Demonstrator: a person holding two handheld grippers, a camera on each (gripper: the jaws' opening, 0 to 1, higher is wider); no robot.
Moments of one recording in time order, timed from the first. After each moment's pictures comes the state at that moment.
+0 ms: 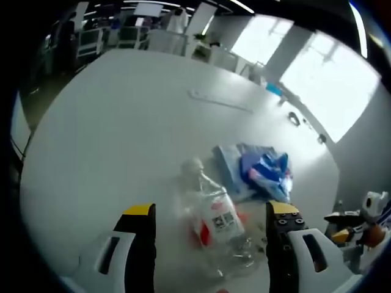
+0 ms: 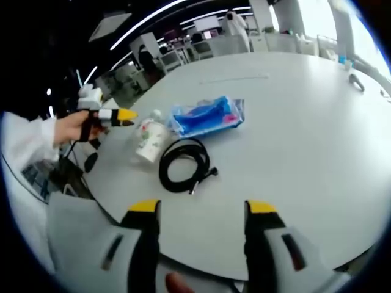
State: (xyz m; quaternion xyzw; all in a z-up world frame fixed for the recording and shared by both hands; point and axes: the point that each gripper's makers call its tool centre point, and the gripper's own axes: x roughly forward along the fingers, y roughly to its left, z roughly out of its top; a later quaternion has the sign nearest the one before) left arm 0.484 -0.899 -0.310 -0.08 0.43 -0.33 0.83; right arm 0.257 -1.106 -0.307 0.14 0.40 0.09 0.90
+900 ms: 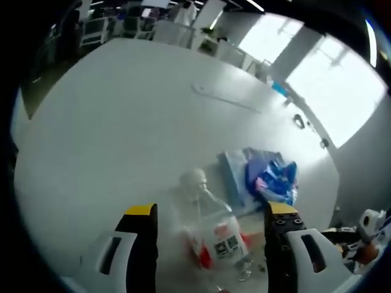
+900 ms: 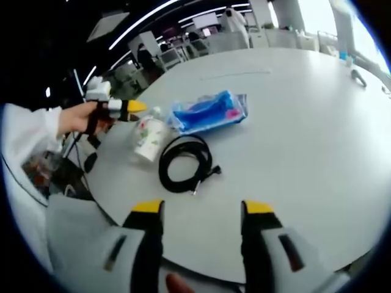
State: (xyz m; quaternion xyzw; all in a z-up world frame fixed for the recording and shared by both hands) left arm 0.506 -0.916 -0.324 -0.10 0.46 -0.32 0.82; right arm 0.262 -1.100 -0.320 0.15 0.41 0.09 0.90
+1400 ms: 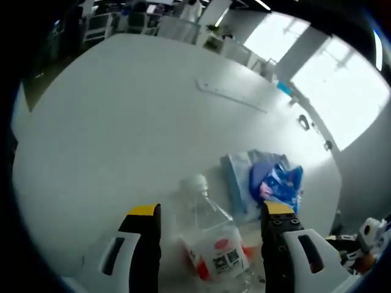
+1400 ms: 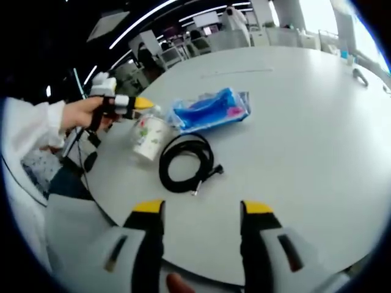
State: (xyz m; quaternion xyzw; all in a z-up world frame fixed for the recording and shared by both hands) left arm 0.512 -0.929 -0.333 -0.10 0.48 -0.30 0.82; right arm 0.264 -1.098 -0.323 0.15 0.41 0.10 0.89
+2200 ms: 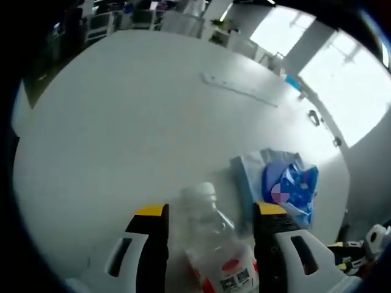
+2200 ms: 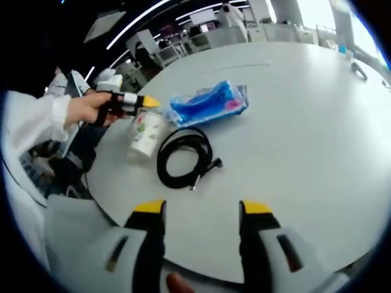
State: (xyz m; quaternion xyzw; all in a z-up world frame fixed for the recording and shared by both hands) left arm 0.524 -0.937 -0.353 -0.08 0.49 -0.28 0.82; right arm 0.259 -1.099 -0.333 0.16 0.42 0.09 0.89
